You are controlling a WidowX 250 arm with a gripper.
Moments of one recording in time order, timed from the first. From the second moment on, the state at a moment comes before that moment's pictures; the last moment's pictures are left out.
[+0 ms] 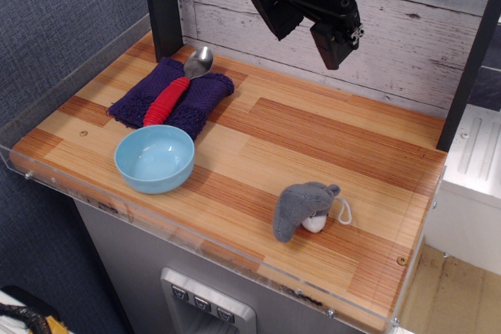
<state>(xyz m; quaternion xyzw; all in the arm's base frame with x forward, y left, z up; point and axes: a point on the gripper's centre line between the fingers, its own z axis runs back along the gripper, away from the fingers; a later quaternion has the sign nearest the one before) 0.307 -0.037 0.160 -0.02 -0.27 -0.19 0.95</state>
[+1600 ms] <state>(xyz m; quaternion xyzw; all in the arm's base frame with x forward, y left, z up) 0.297 0.018 0.131 -0.01 -0.23 0.00 0.97</state>
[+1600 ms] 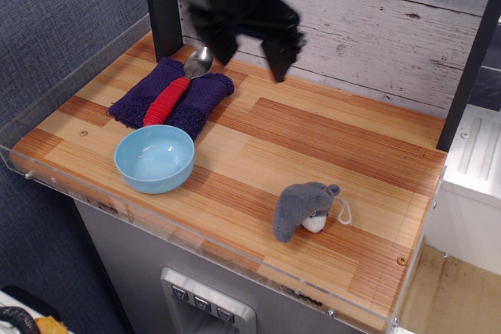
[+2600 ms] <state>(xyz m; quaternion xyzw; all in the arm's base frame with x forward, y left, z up) 0.329 0.093 0.110 0.00 -0.20 0.03 0.98</state>
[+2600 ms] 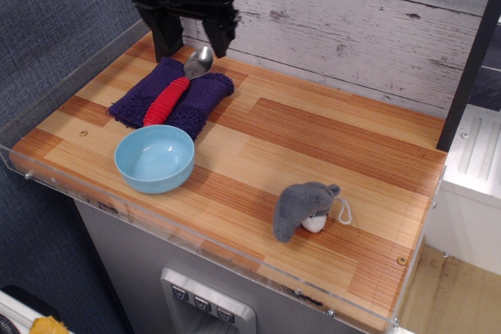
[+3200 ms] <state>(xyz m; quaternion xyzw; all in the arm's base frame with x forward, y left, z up) 0.328 0.132 0.092 0.00 -0.18 0.04 0.98</state>
